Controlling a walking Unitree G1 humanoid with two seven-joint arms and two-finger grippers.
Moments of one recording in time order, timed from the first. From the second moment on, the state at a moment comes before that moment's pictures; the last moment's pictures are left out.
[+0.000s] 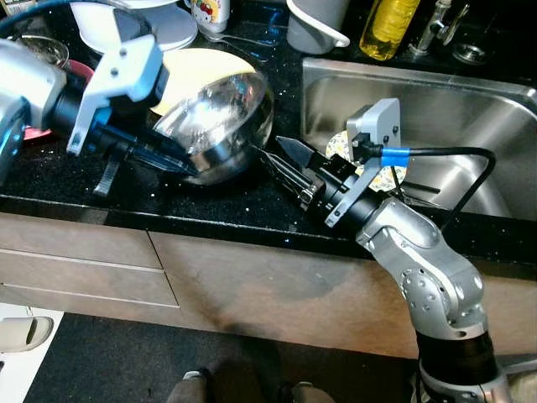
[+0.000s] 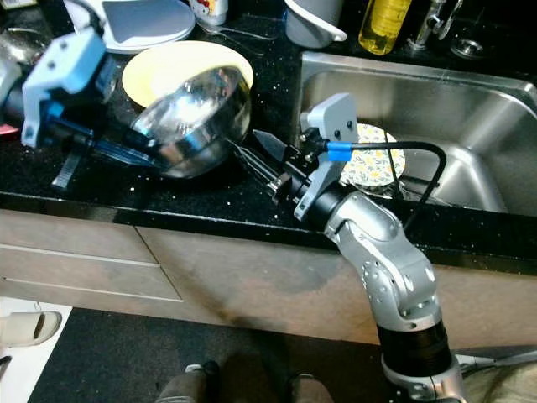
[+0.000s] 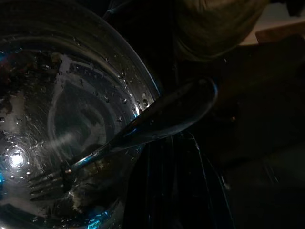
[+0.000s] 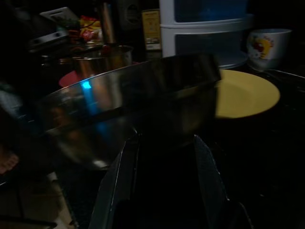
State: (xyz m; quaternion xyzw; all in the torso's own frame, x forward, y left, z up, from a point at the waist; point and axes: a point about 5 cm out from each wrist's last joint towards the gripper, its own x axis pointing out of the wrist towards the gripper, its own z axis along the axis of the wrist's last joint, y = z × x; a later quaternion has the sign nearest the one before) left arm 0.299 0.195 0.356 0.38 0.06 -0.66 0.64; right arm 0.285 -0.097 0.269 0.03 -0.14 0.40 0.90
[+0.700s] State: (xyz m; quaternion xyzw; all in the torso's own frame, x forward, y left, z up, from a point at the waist) left arm 0.282 0.202 0.351 0.40 0.13 -0.68 0.60; right arm 0.289 -0.099 0.266 0.03 -0.14 0.39 0.91
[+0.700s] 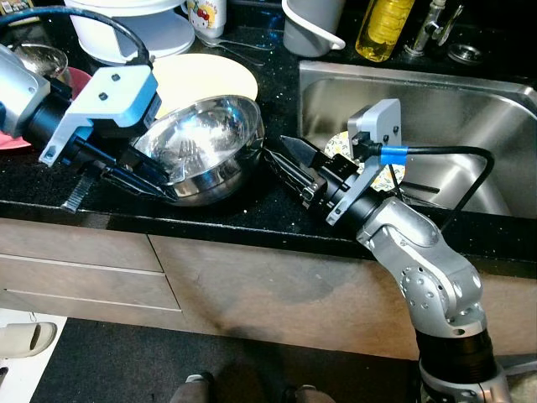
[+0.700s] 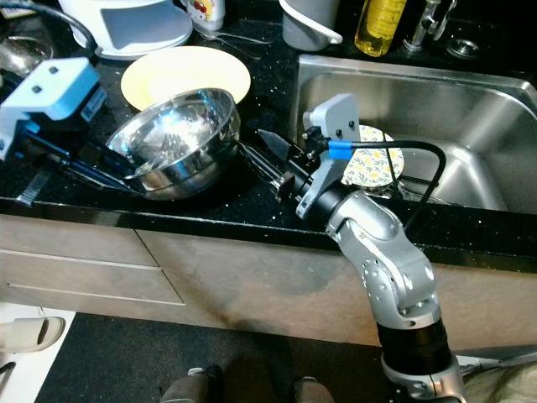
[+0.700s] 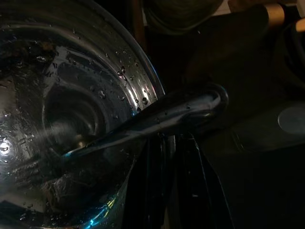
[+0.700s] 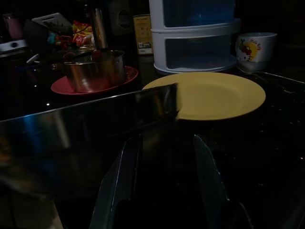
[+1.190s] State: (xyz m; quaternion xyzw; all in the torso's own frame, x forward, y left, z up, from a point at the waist) left arm 0.314 0.229 0.360 0.43 0.13 -0.59 0.67; right arm 0.289 -0.097 0.266 0.04 -0.14 0.39 0.91
